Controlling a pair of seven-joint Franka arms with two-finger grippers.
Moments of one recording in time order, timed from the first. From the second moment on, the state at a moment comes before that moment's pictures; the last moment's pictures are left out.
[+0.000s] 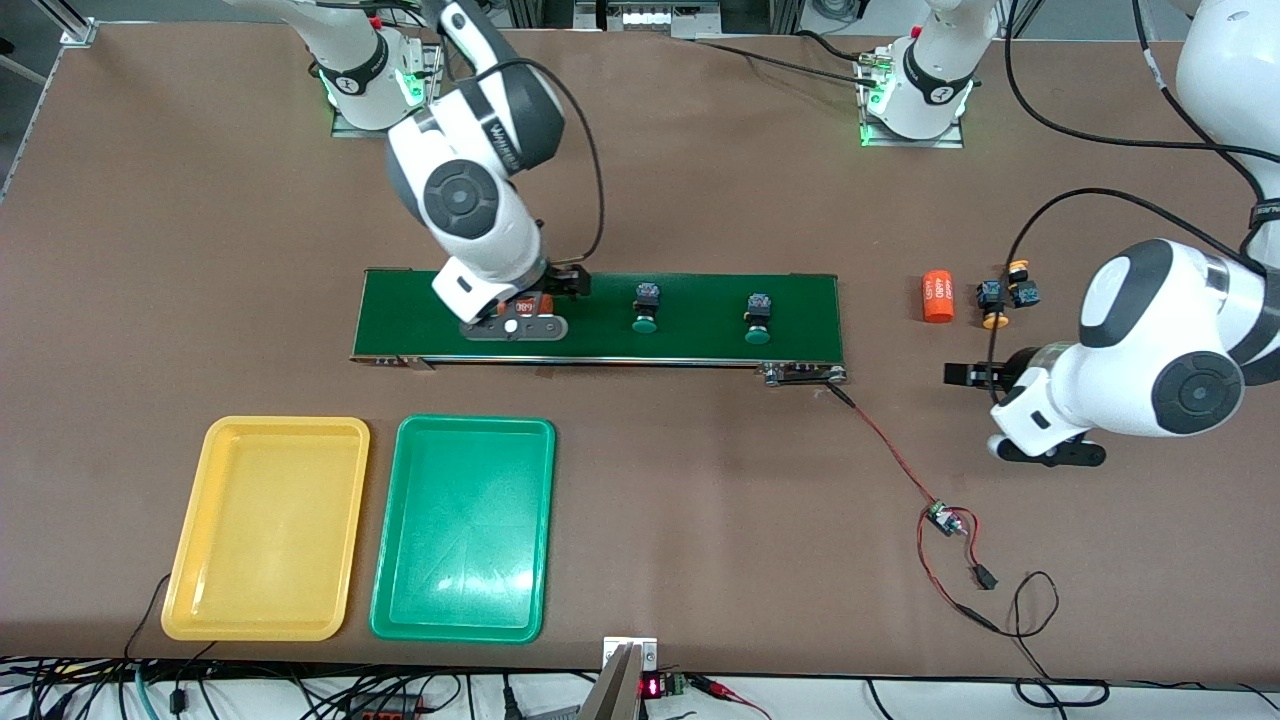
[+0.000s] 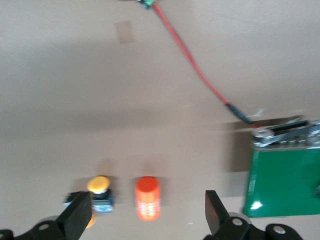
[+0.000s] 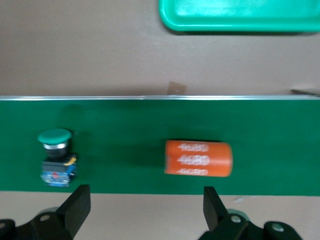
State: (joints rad) left arm 0.50 0.66 -0.75 -1.42 0.38 1.57 -0.21; right arm 0.67 0.41 -0.03 -1.67 0.14 1.98 0.61
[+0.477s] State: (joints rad) left arm 0.32 0.43 -0.37 -1.75 0.21 1.82 0.04; right arm 0.77 0.48 -0.03 -1.67 0.14 2.11 0.71
